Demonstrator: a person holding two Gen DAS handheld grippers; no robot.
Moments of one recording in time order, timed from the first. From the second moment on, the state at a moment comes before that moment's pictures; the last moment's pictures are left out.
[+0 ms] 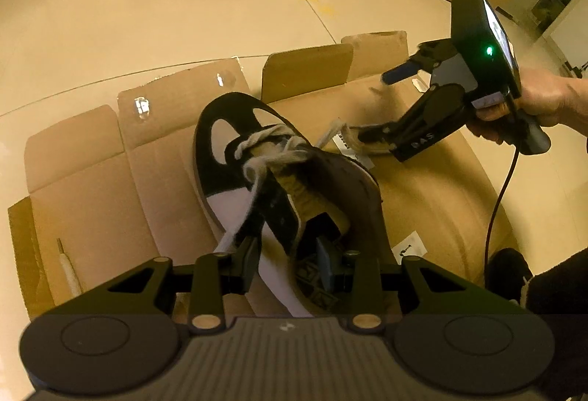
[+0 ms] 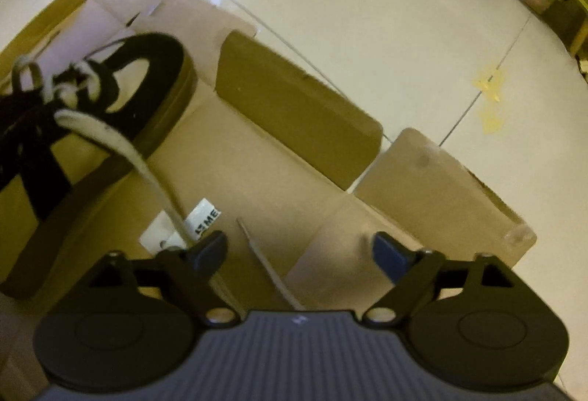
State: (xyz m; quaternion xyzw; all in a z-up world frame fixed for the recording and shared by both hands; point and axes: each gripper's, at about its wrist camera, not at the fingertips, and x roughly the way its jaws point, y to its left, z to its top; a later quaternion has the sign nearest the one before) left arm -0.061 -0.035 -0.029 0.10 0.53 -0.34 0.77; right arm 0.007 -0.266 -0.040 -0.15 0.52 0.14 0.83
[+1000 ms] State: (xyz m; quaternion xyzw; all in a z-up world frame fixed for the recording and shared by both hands) left arm -0.063 -0.034 -0.033 0.10 0.54 -0.34 0.76; right arm 0.025 -0.255 -0.022 -0.10 0.50 0.16 0.85
